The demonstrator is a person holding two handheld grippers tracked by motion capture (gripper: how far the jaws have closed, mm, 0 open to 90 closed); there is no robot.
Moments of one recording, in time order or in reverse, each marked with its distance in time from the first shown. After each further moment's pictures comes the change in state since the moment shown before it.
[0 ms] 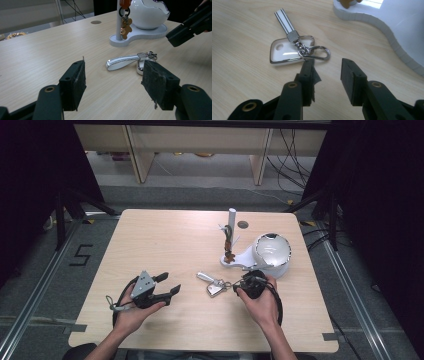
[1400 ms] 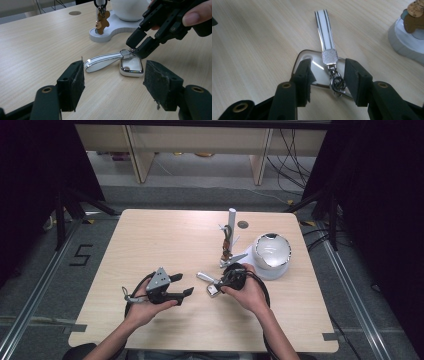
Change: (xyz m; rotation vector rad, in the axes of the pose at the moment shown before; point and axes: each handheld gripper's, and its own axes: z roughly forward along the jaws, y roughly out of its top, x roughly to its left) left arm -0.008 0.004 0.030 0.079 -0.118 -0.006; right arm 0.016 0.036 0.047 0.077 0.166 -0.341
